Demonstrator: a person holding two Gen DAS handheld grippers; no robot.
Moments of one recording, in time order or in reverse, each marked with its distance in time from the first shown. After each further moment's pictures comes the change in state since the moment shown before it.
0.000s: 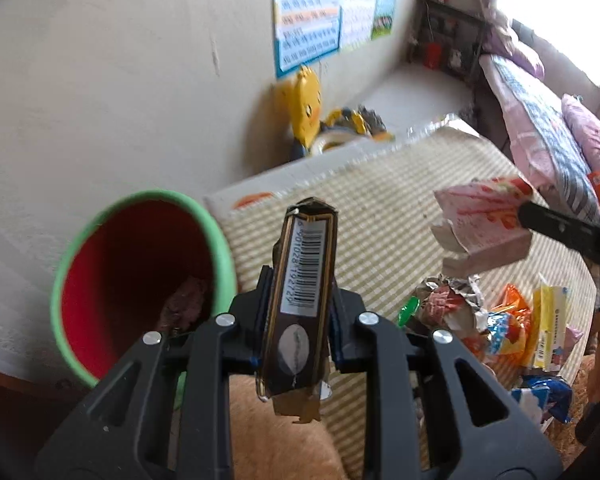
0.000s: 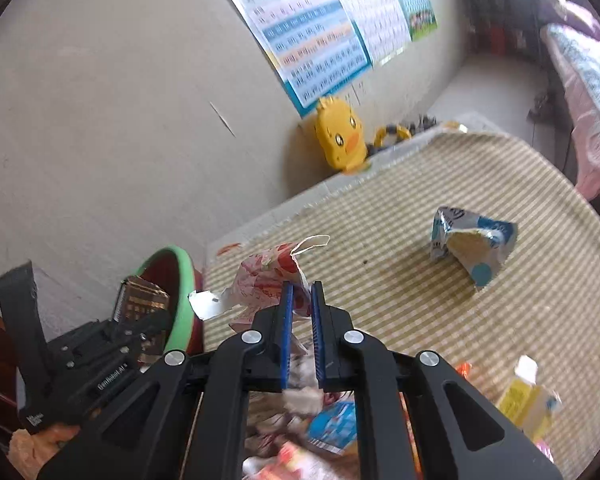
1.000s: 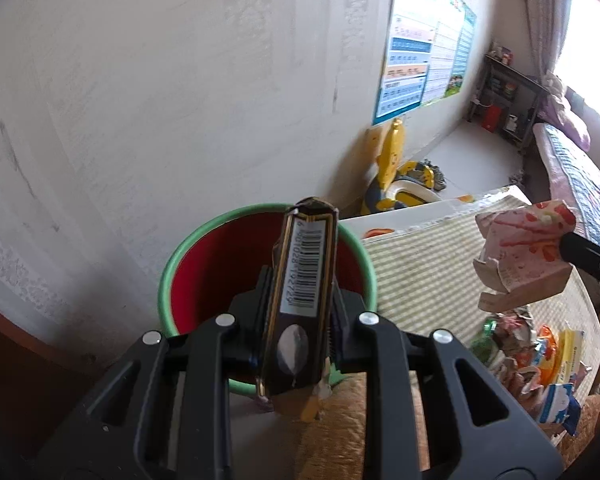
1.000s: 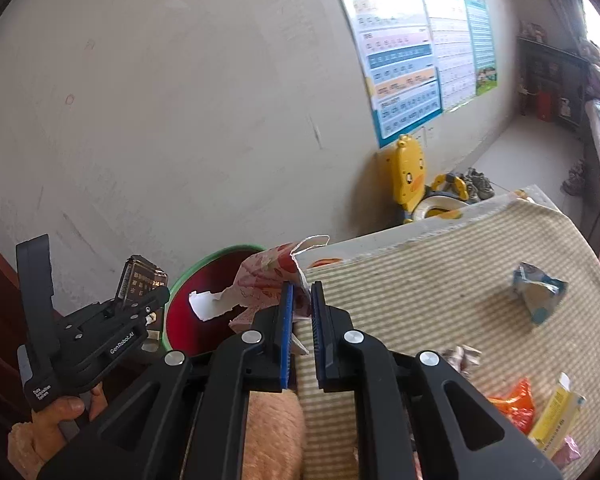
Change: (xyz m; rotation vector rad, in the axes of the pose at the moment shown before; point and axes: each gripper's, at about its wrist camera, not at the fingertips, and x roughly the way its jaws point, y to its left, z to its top) left arm -0.050 0.124 -0.019 -0.212 -0.110 0.138; right arm 0.005 0.143 -0.002 -0.219 -0.030 0.056
